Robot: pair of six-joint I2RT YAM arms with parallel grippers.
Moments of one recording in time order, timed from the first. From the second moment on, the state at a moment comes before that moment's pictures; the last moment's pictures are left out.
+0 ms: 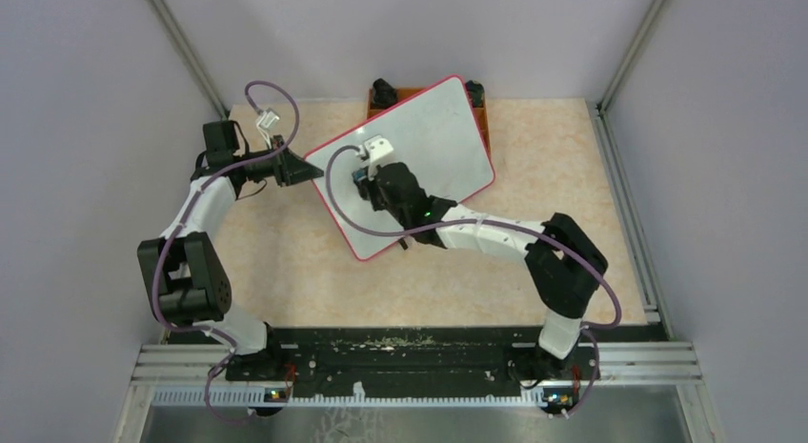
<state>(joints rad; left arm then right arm) 0.13 1.58 1.16 -0.23 1.27 0.07 0.95 1.78 1.27 0.19 0.34 0.09</state>
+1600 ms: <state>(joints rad) 0.12 1.57 1.18 -0.27 1.24 0.10 0.62 1.02 0.63 -0.67 0.17 0.65</state>
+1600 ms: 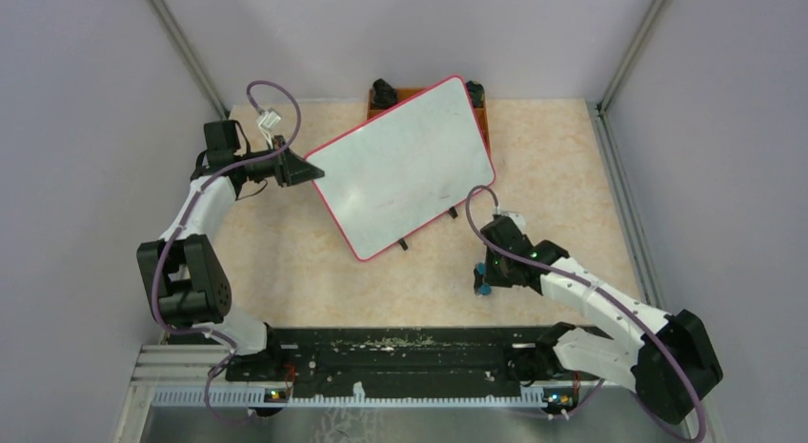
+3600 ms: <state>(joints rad) 0.09 1.49 1.18 -0.35 1.04 0.23 0.88 1.15 0.63 -0.68 0.45 0.80</state>
